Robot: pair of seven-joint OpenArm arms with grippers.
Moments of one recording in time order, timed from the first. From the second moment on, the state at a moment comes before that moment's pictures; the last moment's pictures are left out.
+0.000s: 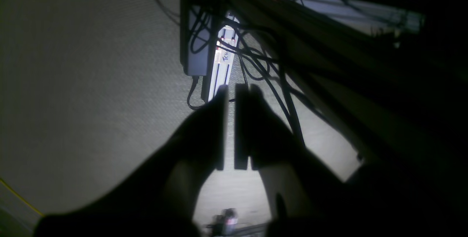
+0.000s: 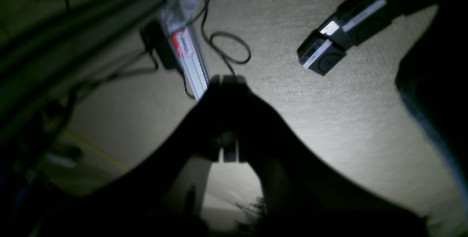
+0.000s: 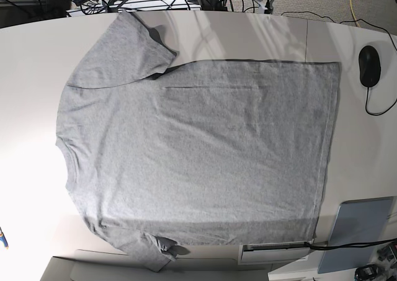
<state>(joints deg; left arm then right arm) 4.4 -1.1 -20.7 7.4 10.0 -19.7 1.3 -8.8 8.1 35.1 22.7 -22.1 27.4 -14.7</state>
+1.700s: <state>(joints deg) 4.5 -1.9 -20.7 10.0 11.4 -23.8 4.8 -11.5 11.4 35.1 22.9 -16.3 33.6 -14.0</state>
